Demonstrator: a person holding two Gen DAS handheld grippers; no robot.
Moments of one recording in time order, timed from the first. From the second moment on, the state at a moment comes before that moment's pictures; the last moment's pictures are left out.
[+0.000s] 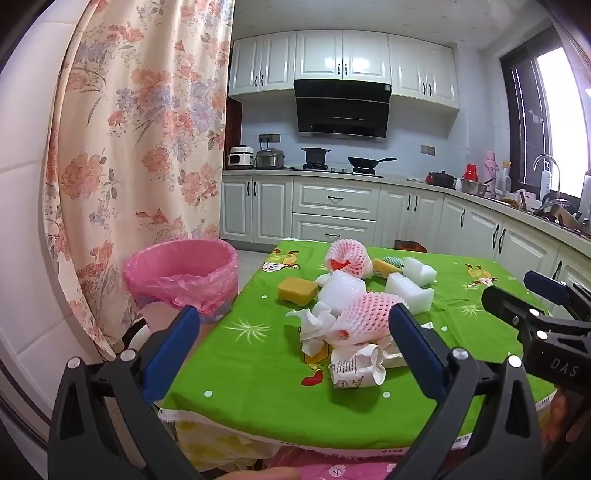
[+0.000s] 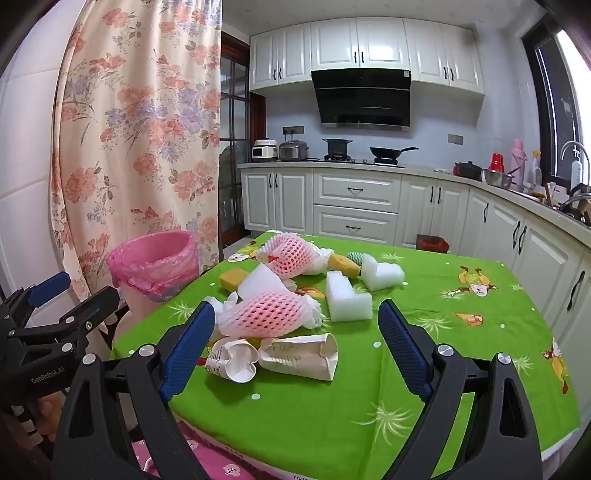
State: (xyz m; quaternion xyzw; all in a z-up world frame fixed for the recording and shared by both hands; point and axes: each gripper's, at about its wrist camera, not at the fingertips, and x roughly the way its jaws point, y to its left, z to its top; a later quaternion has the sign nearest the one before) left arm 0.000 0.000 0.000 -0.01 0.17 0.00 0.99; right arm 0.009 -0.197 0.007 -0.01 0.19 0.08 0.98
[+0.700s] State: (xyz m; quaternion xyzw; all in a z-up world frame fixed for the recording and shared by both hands) left arm 0.000 0.005 -0.004 -0.02 0.17 0.00 0.99; right arm 0.012 -0.199 0.005 0.00 0.19 0.08 0.98
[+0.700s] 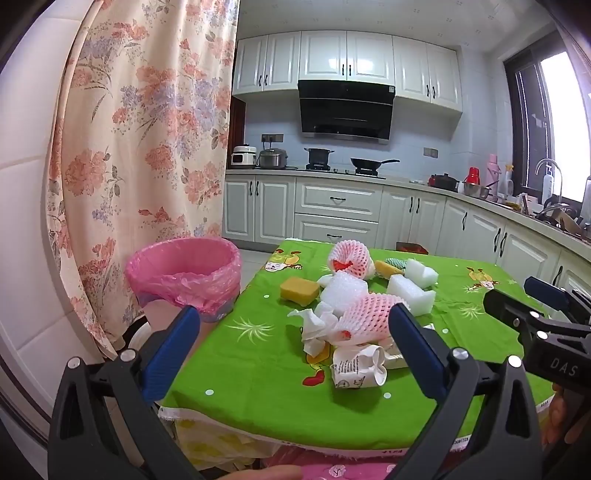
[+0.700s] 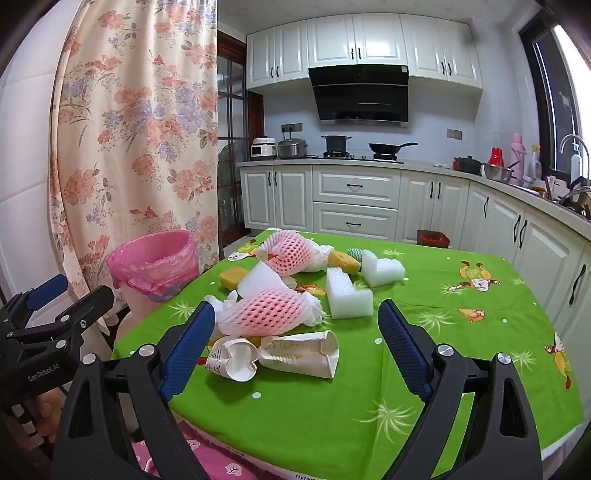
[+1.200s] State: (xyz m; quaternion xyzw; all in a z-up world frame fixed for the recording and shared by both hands) left arm 0.000 0.005 -0.004 -0.02 0.17 0.00 0.99; right arm 0.013 -0.201 0.005 0.00 0.19 0.08 0.98
